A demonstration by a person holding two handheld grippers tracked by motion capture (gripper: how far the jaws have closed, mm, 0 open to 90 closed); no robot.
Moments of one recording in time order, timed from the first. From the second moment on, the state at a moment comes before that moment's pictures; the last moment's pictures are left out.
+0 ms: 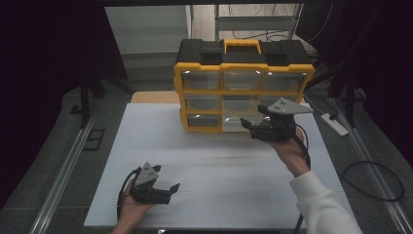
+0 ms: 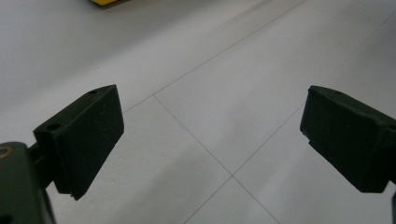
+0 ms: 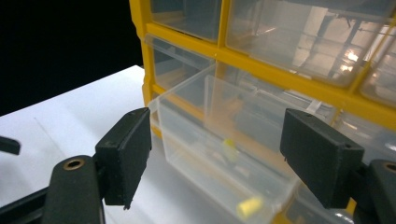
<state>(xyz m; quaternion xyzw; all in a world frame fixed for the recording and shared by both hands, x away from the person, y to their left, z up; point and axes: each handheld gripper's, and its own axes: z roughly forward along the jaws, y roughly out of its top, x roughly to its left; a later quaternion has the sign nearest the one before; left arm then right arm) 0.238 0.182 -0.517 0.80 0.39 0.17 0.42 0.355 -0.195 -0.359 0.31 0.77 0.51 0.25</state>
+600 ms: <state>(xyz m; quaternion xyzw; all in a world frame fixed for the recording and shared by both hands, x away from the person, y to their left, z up) 0.238 0.184 -0.516 0.80 0.39 0.17 0.43 0.281 -0.261 -0.413 0.33 0.75 0.52 0.24</state>
